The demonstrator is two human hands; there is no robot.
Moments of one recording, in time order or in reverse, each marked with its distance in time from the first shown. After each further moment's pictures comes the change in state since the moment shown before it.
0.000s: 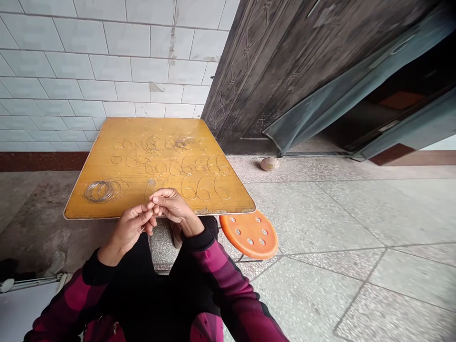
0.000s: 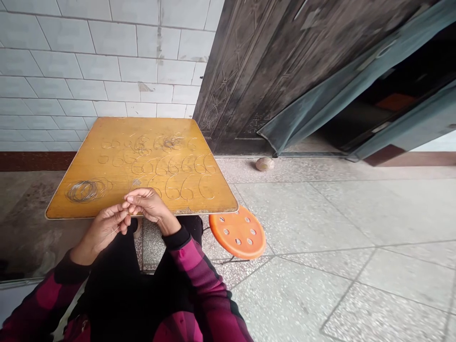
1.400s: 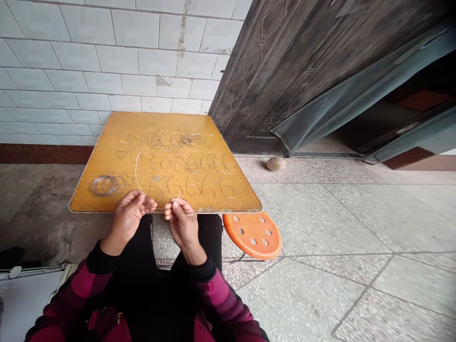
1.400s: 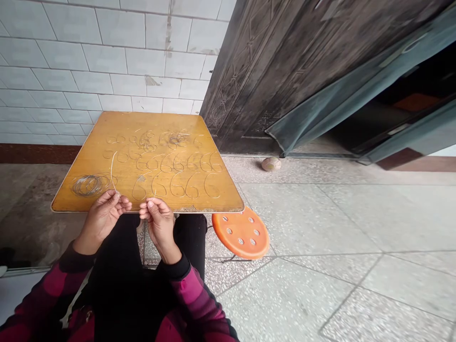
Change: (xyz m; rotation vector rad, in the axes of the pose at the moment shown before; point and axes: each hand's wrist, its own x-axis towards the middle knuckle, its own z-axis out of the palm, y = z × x) left_hand 0.004 0.012 -0.003 -0.258 0.217 0.186; right_hand -0.040 0.046 0.017 0.151 0.478 -0.414
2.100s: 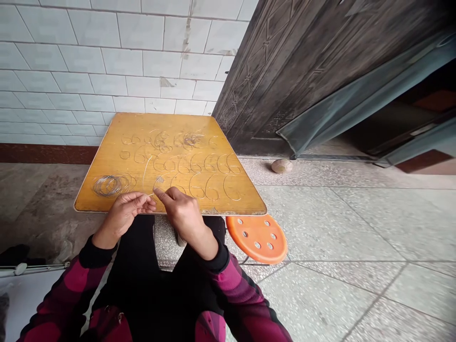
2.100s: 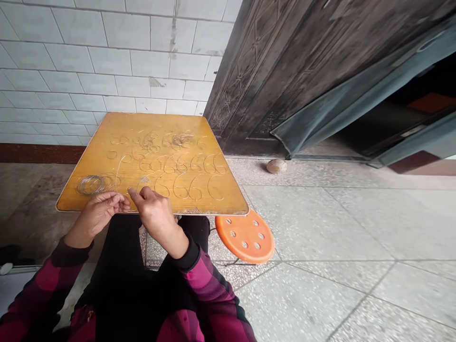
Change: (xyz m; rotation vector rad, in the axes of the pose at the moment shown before) left_hand 0.003 0.029 -0.009 0.267 -0.135 -0.079; right_hand 0.015 -0.051 0.035 -1.906 -0.498 -0.804
